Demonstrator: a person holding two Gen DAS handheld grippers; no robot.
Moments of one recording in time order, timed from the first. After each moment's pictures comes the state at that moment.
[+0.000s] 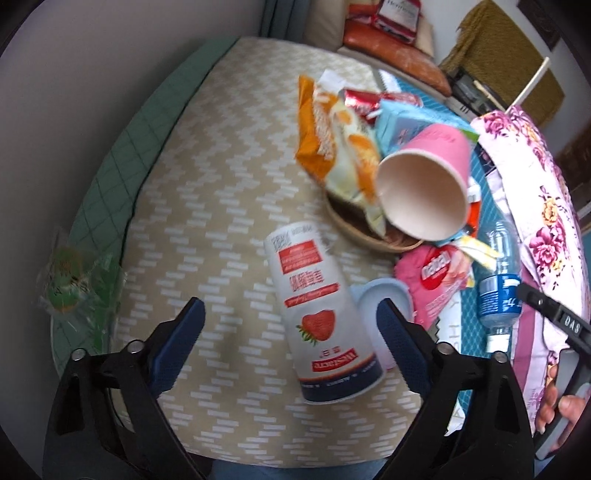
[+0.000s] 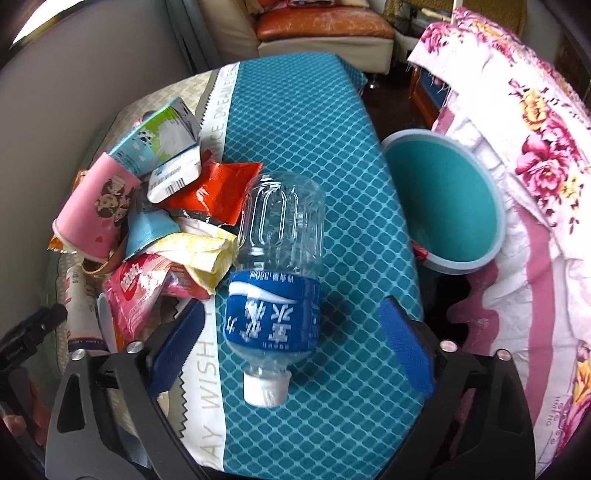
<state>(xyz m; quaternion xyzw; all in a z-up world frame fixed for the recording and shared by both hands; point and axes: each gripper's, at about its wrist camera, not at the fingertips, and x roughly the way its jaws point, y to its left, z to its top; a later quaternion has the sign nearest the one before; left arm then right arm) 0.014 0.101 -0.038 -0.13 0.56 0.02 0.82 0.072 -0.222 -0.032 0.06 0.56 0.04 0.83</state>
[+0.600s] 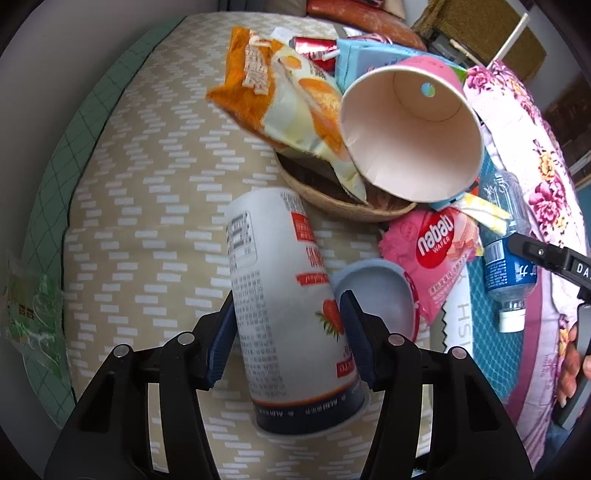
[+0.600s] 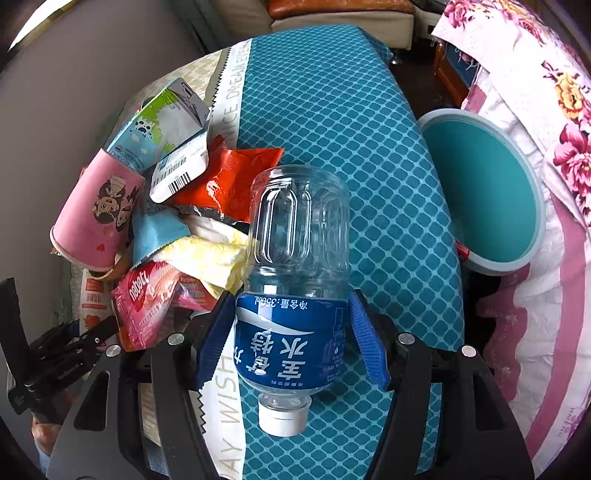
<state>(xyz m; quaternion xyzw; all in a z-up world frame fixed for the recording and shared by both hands) 0.039 0.067 -0.068 -0.08 0.59 -0.03 0.80 0.096 -0.211 -0.051 0.08 0.59 0.08 0.80</state>
